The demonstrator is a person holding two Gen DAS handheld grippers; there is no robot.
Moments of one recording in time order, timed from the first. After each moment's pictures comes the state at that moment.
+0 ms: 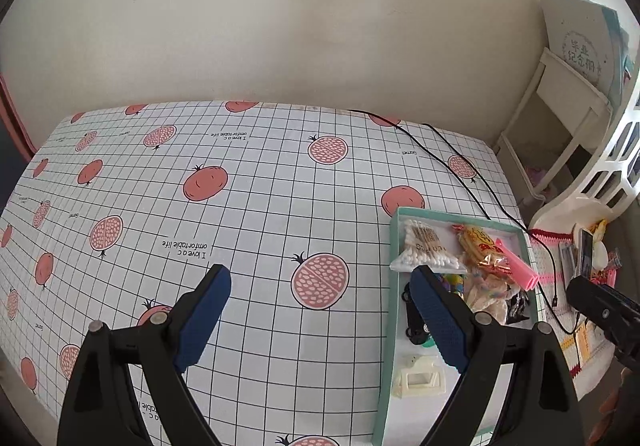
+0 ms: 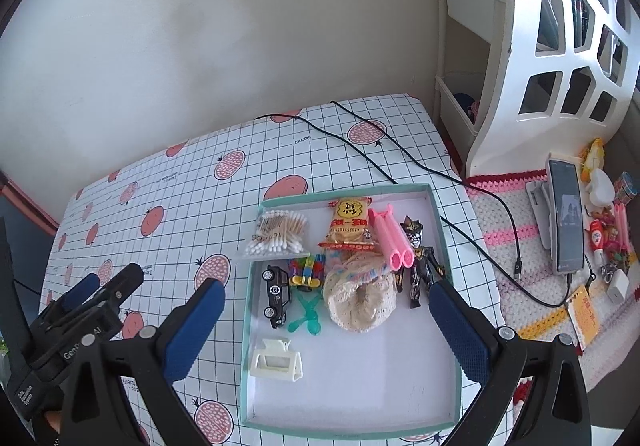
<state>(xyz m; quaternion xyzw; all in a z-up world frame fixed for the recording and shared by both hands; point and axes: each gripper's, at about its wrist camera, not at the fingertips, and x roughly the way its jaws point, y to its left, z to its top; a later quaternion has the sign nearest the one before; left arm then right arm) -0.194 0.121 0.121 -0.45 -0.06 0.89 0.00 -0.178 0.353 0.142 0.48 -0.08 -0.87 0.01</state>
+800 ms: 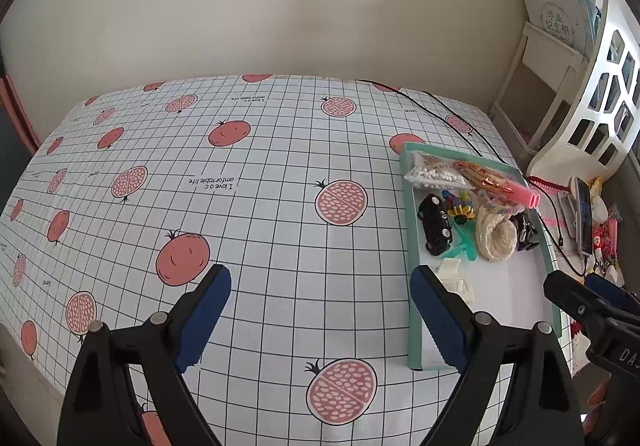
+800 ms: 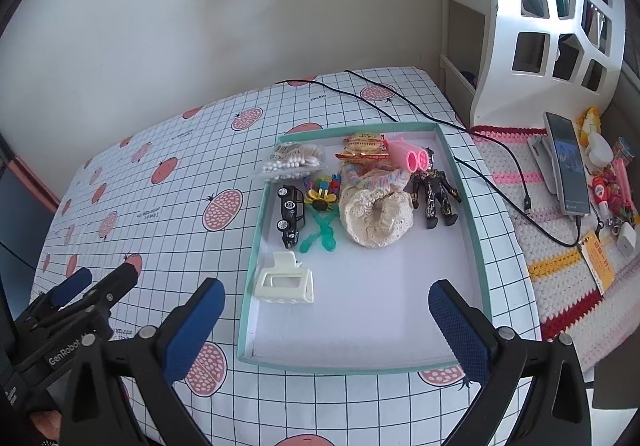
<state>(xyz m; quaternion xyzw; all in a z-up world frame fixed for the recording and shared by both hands) -0.102 0.102 0.088 -0.45 -0.04 0.89 0.00 -0.096 0.328 0.099 0.47 -0.07 -0.88 0.03</state>
